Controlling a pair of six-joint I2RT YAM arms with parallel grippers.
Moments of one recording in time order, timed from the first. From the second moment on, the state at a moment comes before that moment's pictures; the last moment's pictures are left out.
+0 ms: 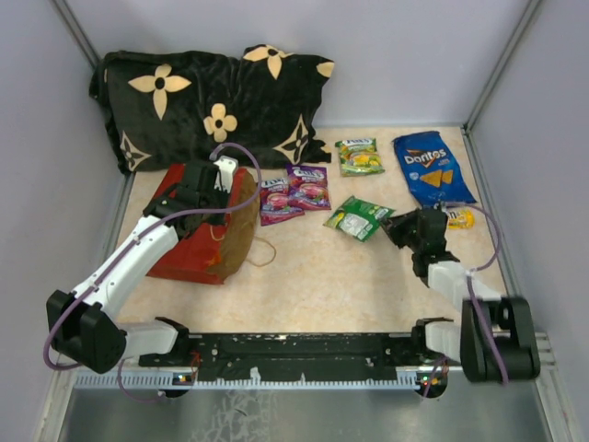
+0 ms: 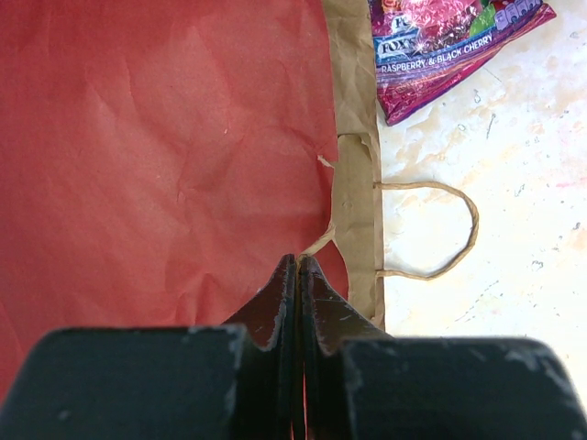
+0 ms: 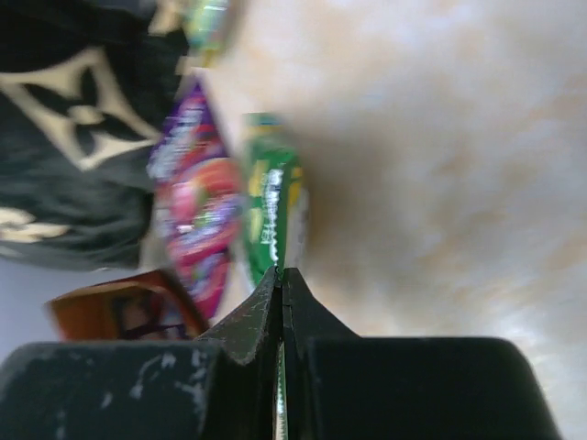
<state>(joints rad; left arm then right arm) -0.42 1.26 1.10 -0.63 -0.15 0.01 0.03 1.28 0.35 0.40 -0.19 1.11</state>
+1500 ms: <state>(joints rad) -0.42 1.28 1.10 -0.64 -0.08 0.01 -0.01 1.40 0.72 -0.33 0.43 0.79</state>
